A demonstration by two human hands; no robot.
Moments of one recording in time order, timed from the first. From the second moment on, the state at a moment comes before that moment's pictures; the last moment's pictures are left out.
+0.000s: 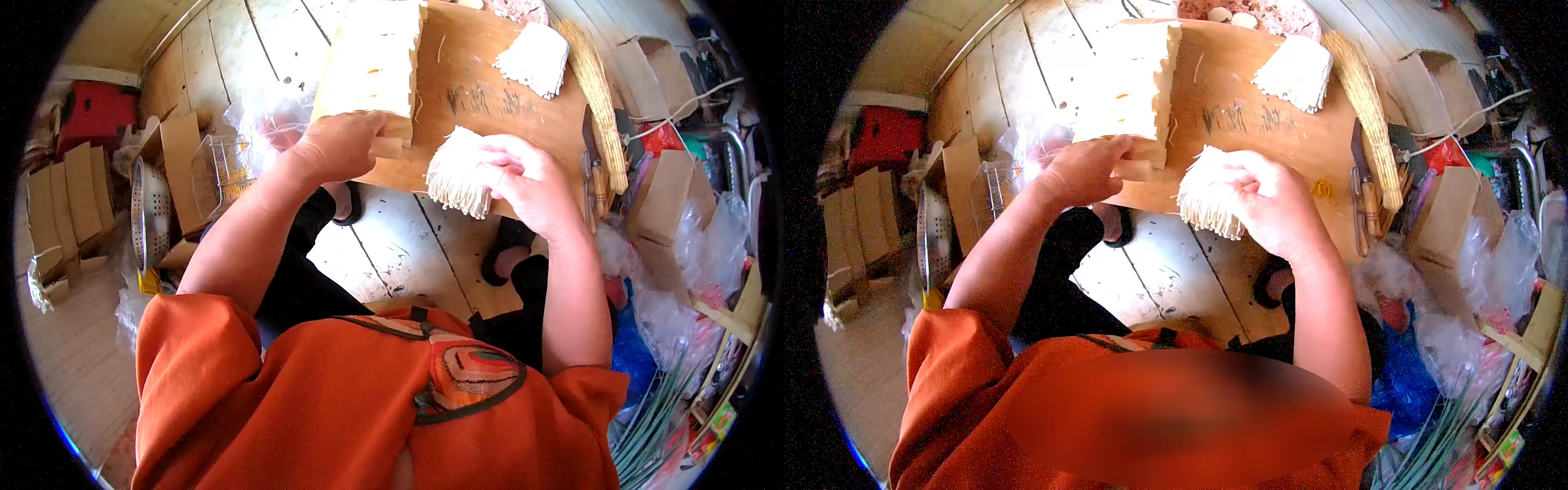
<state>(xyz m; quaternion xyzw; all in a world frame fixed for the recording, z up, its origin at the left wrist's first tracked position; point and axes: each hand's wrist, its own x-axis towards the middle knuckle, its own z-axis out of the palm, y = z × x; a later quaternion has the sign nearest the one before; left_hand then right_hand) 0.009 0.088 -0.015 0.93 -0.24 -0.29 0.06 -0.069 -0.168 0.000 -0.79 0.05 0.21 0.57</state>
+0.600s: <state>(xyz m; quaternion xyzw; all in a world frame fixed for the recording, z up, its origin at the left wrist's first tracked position) -0.007 0.086 -0.067 0.95 -0.25 -0.19 -0.02 -0.069 -0.182 0.010 -0.81 0.04 0.21 0.54</state>
